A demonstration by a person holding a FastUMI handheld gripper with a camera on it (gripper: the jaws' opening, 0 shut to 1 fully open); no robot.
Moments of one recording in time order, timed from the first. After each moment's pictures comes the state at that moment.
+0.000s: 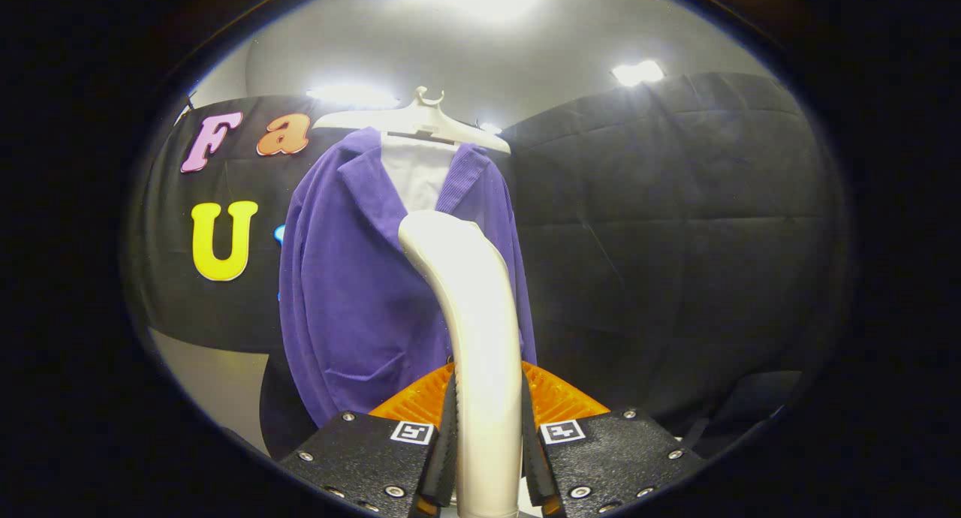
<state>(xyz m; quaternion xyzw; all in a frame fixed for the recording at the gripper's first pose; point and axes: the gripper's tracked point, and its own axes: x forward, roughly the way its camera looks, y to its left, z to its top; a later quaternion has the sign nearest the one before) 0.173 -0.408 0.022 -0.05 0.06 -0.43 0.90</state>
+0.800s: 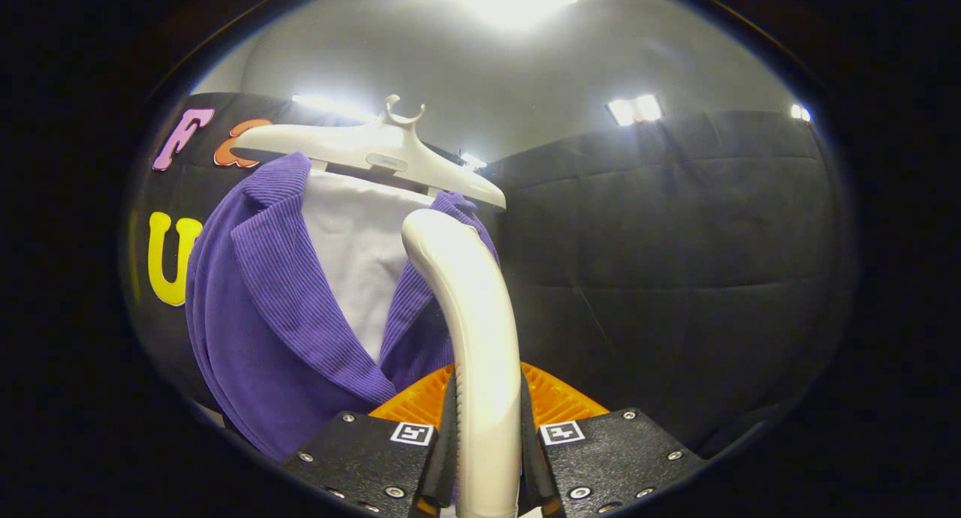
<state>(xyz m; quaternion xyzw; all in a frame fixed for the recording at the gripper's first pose) 0.275 -0.515 0.090 -0.10 0.03 -0.47 0.88</state>
